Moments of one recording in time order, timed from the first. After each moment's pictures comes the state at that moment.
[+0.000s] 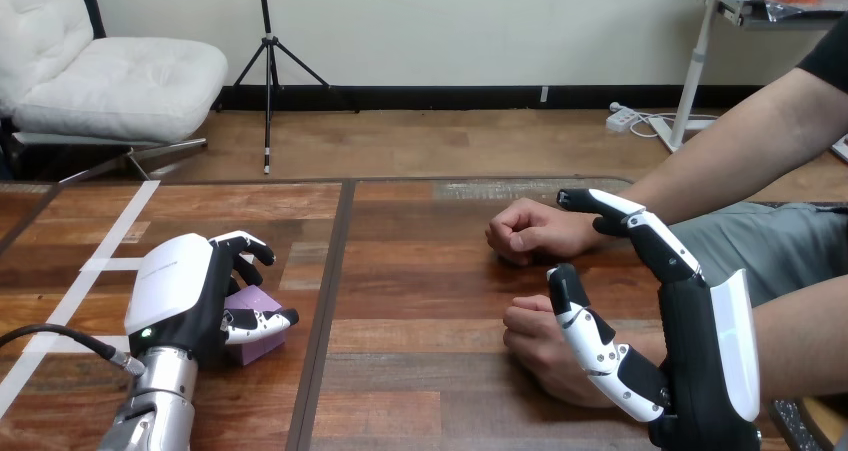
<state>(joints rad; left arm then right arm) -0.48 0.41 -0.33 1.21 0.59 -0.49 0.62 0.29 -0.09 0.02 -0.03 -0.53 -0.78 -0.36</state>
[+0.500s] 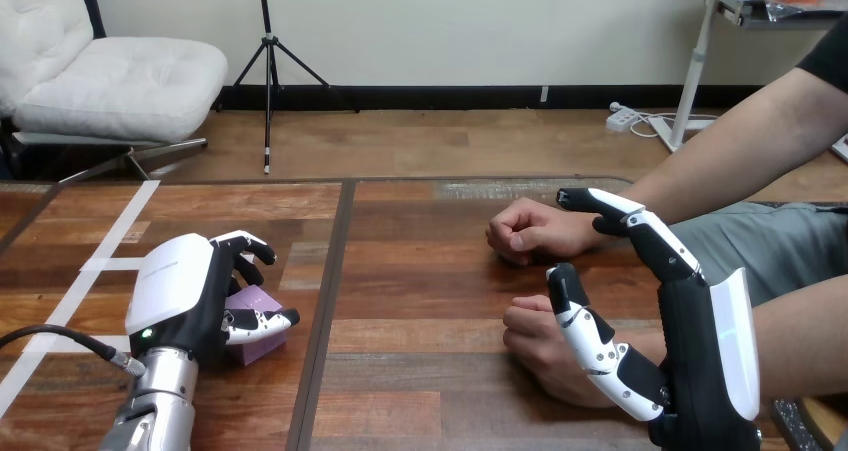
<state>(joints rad) -0.48 0.41 -0.33 1.21 0.59 -0.50 0.63 0.29 -0.09 0.02 -0.03 -0.53 -0.78 -0.36</state>
